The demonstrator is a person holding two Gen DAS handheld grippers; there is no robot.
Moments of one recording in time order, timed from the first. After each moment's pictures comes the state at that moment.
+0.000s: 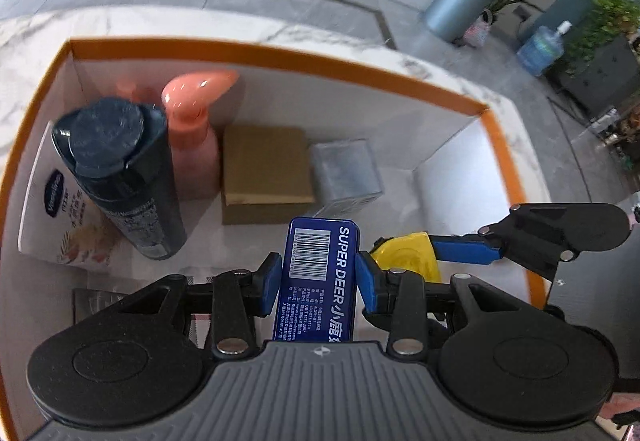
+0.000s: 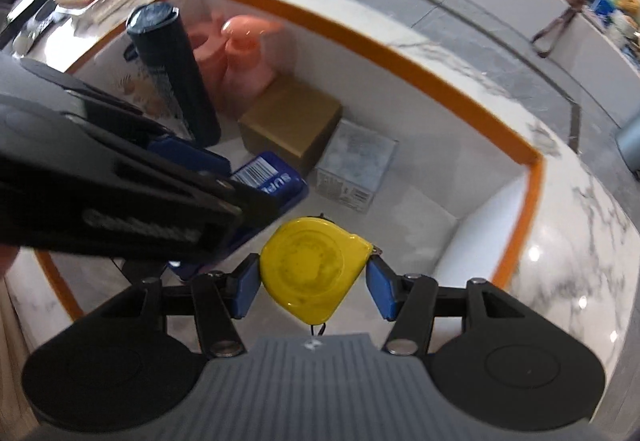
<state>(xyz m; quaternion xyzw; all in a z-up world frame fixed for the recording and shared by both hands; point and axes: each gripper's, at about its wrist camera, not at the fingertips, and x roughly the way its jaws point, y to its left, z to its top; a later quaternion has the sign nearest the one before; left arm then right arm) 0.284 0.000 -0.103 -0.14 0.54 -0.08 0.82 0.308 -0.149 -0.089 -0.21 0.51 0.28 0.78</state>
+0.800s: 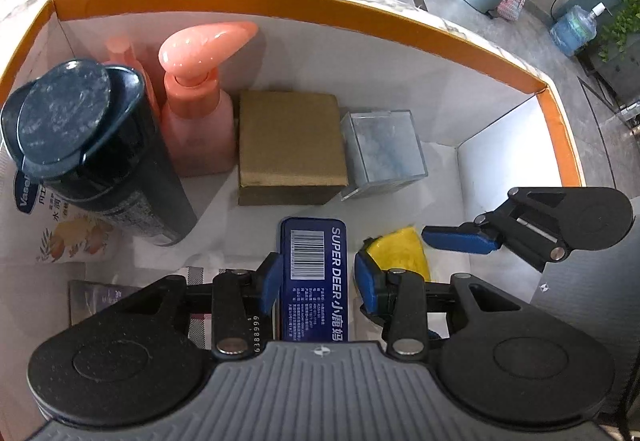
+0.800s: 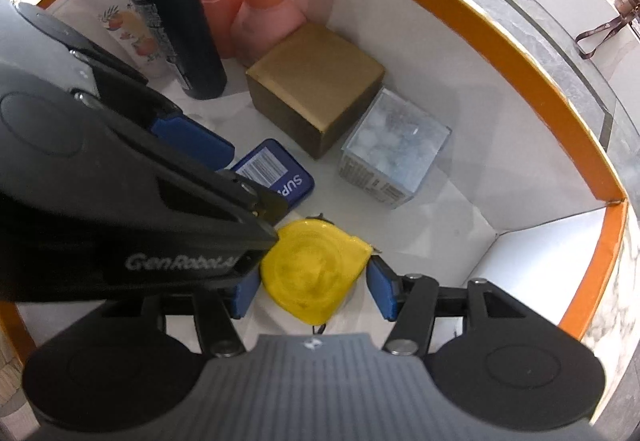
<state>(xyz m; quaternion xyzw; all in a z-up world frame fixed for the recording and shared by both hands) 0.282 0.011 -0.116 -0.13 0.59 -0.05 0.79 0.323 -0.123 -0.131 -0.27 0.55 0.31 0.73</state>
